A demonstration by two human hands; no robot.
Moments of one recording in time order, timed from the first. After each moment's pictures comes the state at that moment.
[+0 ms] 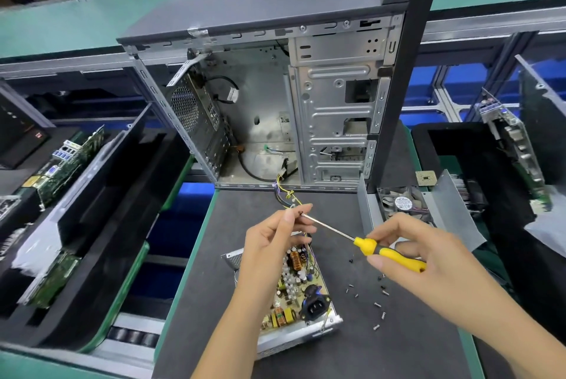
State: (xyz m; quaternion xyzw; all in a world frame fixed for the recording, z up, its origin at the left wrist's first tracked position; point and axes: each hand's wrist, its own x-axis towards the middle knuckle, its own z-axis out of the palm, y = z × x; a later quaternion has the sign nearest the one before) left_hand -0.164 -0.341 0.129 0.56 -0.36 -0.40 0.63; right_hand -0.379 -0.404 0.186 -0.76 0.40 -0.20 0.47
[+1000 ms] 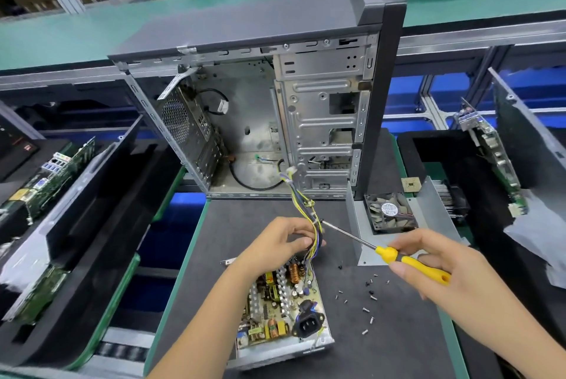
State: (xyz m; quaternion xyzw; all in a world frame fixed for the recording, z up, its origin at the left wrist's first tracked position) left_hand -0.140 -0.389 0.118 0.60 -0.58 -0.46 0.29; right_hand -0.414 -0.401 0.189 -0.73 0.46 -0.22 0.46
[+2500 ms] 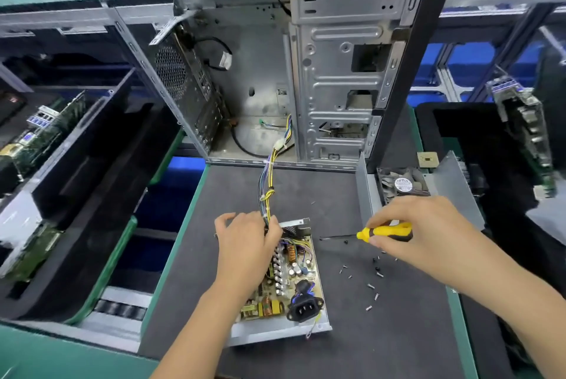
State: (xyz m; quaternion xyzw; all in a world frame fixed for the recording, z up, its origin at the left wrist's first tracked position) left_hand -0.140 -0.335 0.097 0.85 -0.50 -0.09 0.16; right_hand -0.370 -0.434 0.181 -0.88 0.39 -0.05 0.27
